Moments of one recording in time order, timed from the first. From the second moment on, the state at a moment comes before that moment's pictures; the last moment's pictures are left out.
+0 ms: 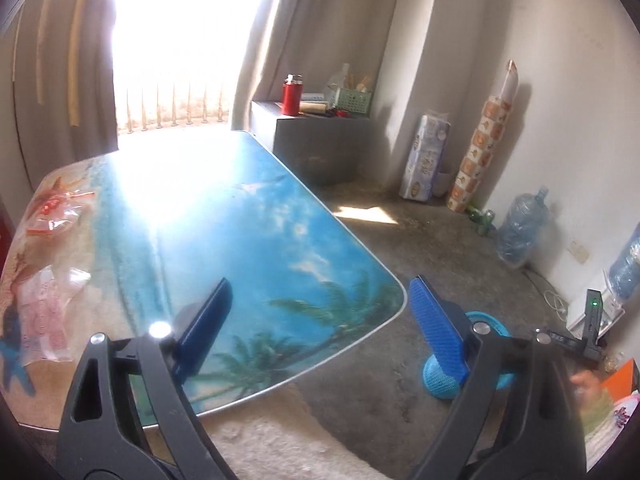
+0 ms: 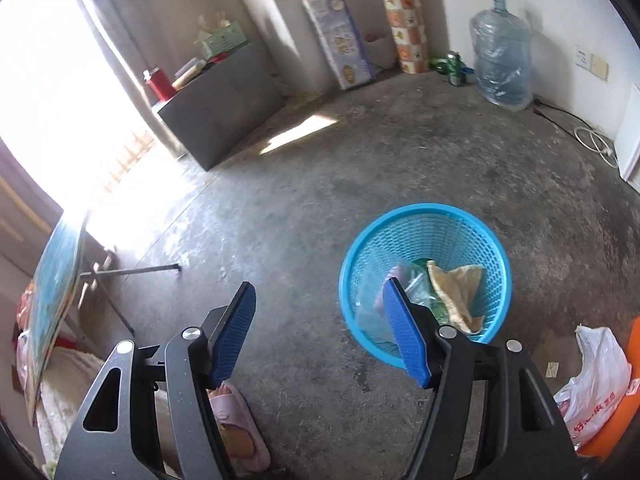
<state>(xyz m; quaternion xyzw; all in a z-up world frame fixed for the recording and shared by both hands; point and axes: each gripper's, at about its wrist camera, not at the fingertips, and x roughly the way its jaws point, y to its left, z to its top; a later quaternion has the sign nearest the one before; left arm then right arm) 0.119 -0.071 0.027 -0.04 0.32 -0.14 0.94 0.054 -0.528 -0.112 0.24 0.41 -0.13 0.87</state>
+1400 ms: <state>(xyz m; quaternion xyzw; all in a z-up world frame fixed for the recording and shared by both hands) 0.159 0.186 -0.064 -0.16 0.44 0.10 0.88 0.200 -0.109 -0.041 0.09 0.52 0.26 0.81</state>
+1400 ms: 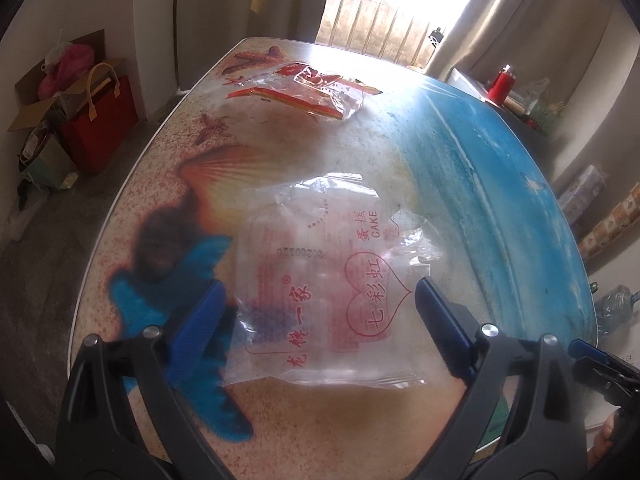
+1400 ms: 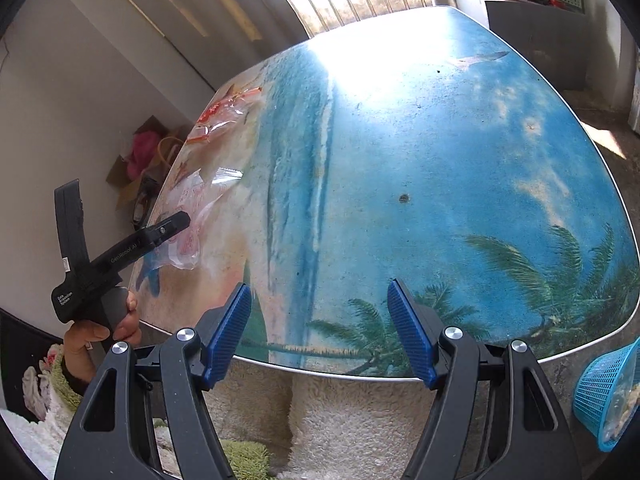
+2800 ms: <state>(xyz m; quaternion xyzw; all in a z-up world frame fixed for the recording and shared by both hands) 0.114 0.226 -0.066 -0.11 0.42 0.11 0.89 0.369 0.096 -0.020 0.14 0.56 0.34 0.74</state>
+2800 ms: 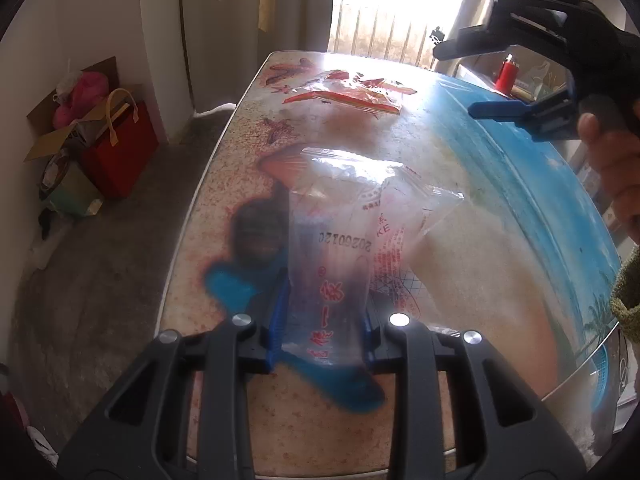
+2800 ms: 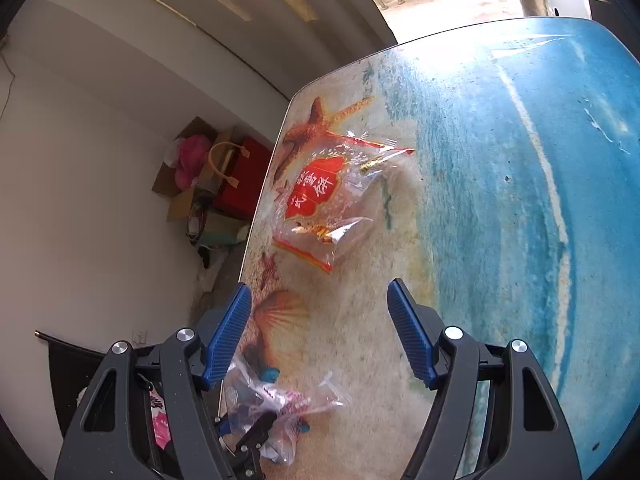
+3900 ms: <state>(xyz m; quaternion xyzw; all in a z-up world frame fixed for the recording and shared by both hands) 0.114 0.211 -0.065 -0.07 0.42 0.12 0.90 0.394 0.124 -0.042 -0.04 0.51 0.28 0.81</state>
